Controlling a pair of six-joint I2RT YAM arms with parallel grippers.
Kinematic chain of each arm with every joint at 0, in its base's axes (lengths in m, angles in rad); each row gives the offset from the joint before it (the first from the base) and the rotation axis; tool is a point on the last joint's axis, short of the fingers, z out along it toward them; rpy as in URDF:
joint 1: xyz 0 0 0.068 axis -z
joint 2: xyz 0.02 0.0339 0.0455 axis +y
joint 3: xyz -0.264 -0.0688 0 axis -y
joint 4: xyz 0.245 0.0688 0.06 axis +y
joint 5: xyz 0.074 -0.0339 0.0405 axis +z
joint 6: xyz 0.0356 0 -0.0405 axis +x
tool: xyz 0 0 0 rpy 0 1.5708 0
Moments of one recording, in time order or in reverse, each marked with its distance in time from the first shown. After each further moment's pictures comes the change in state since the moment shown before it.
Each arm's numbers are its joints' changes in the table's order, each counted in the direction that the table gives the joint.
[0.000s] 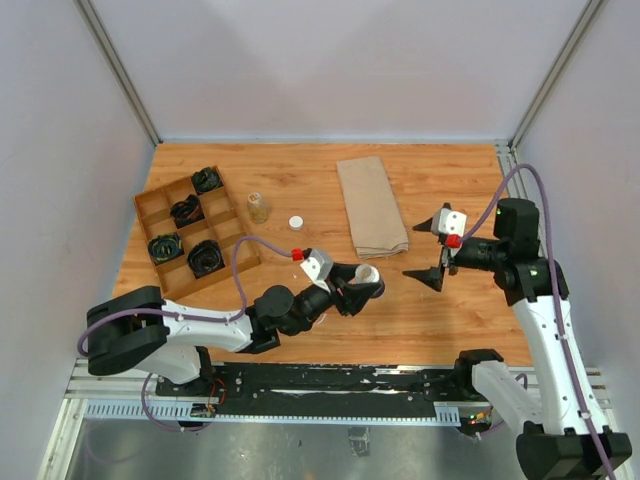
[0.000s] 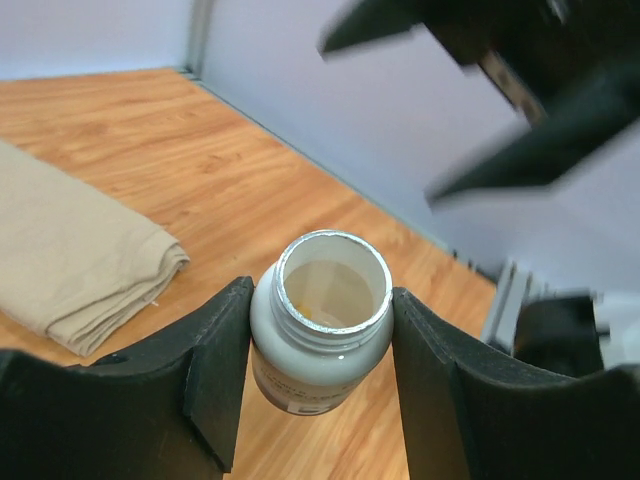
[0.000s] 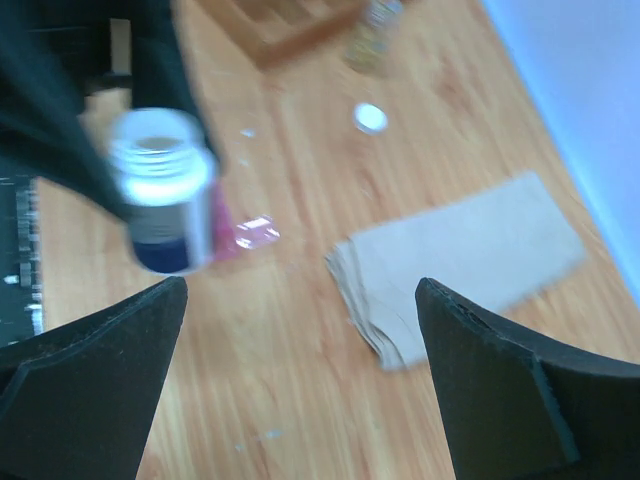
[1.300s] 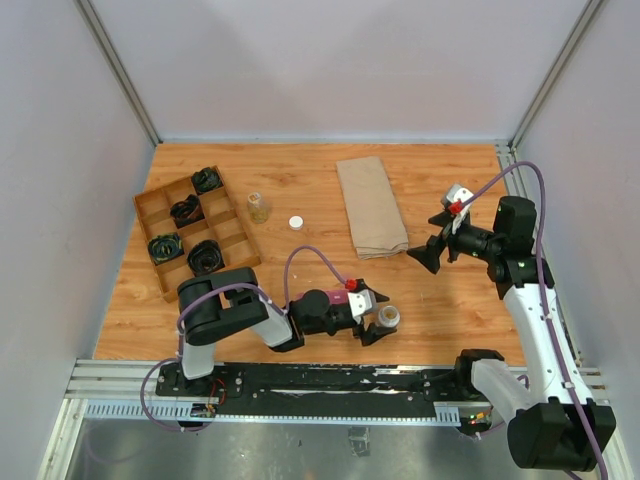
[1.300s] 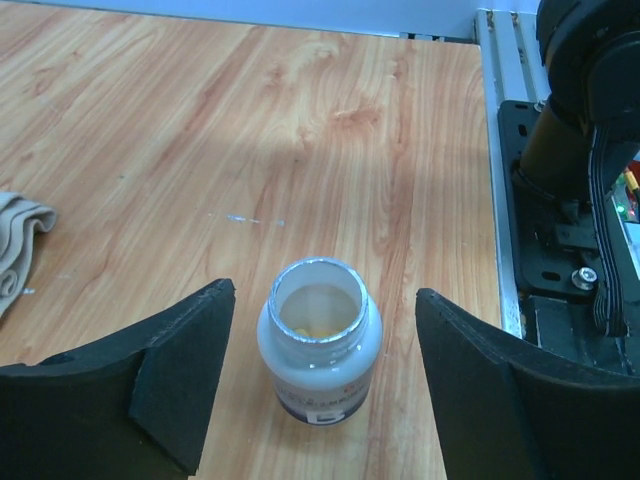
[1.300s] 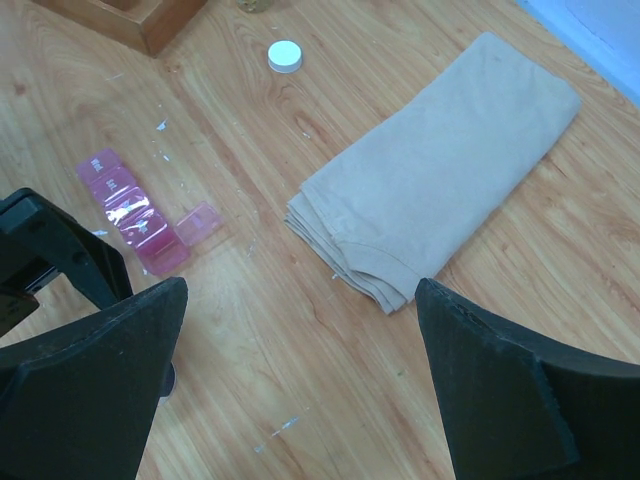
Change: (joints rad) left arm -0.041 0.520 0.060 -0.233 -0.534 0.370; right arm 0.137 0.040 -0.151 -0.333 -0.212 0.402
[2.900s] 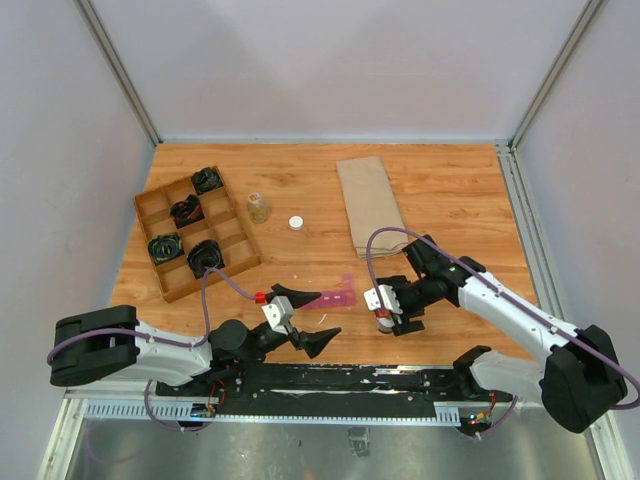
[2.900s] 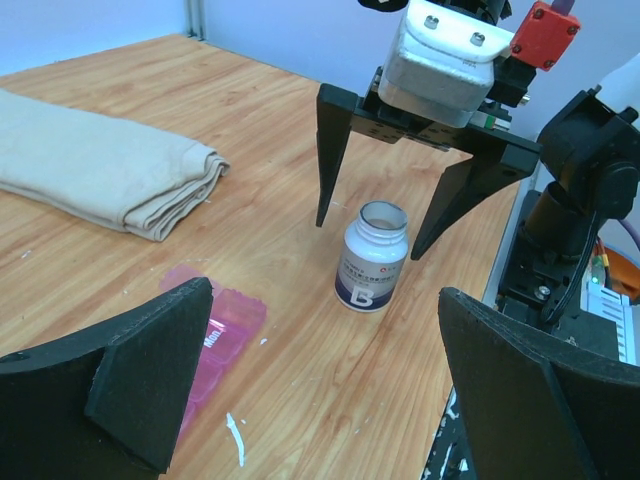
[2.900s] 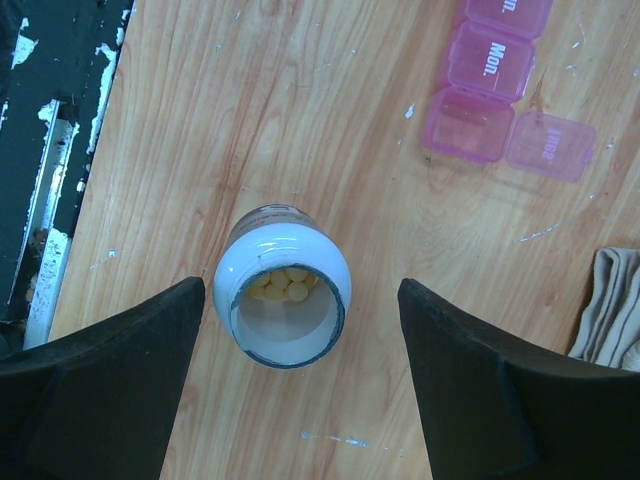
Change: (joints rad) left arm 0.121 -0.765 -0.534 0.055 0.449 -0.104; right arm -0.584 0.209 -0.145 0.364 -0.261 -0.827
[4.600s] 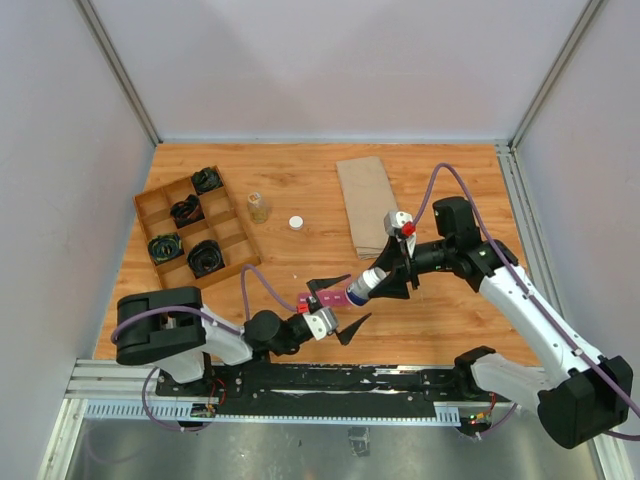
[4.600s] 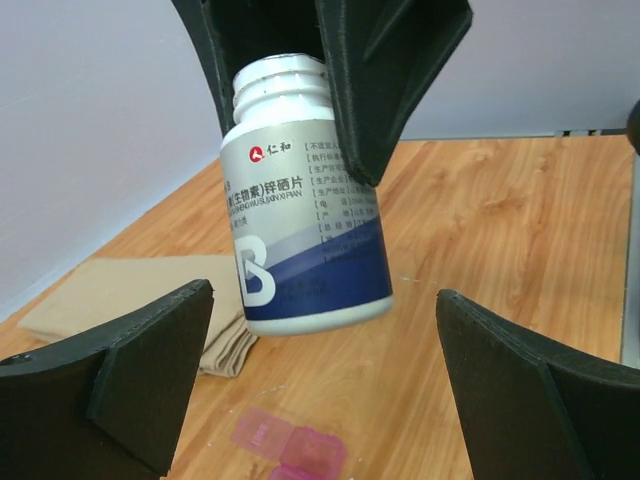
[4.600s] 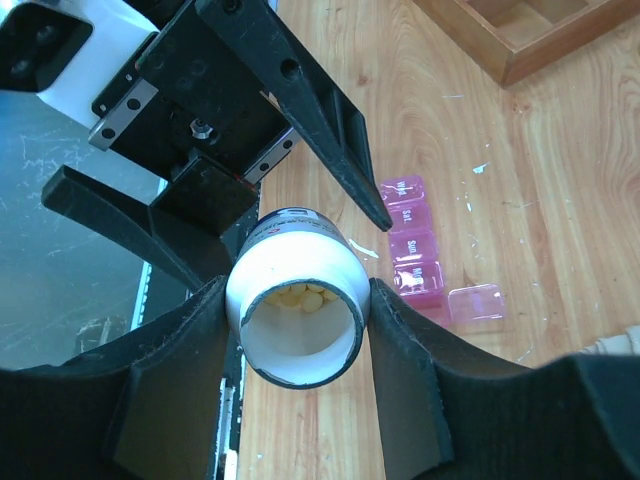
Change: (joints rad) left arm 0.002 0.396 0.235 -0.255 -0.065 0.437; right arm 0.162 -0.072 0.223 -0.176 0.526 0.784
